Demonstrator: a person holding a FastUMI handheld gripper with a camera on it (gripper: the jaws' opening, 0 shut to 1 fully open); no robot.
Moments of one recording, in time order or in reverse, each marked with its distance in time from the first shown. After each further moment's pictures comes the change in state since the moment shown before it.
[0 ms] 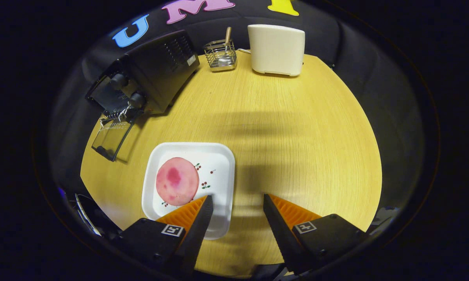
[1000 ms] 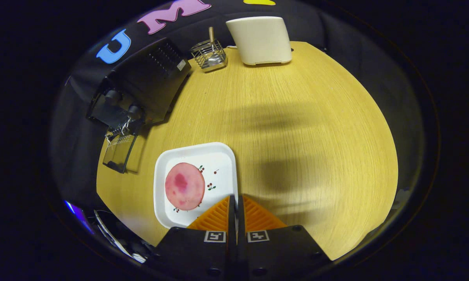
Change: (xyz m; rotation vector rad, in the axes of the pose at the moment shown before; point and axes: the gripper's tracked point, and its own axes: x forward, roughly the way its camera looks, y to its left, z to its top) arm -0.001 0.013 -0.007 0.190 0.027 0.107
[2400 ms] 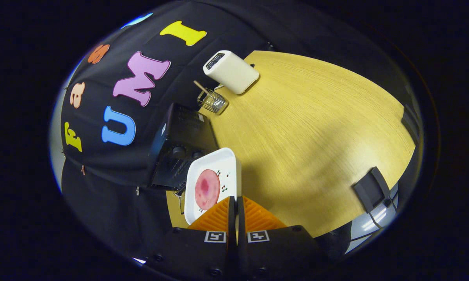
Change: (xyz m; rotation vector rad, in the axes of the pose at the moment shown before) arm -0.129 0.106 -0.015 0.592 -0.282 0.232
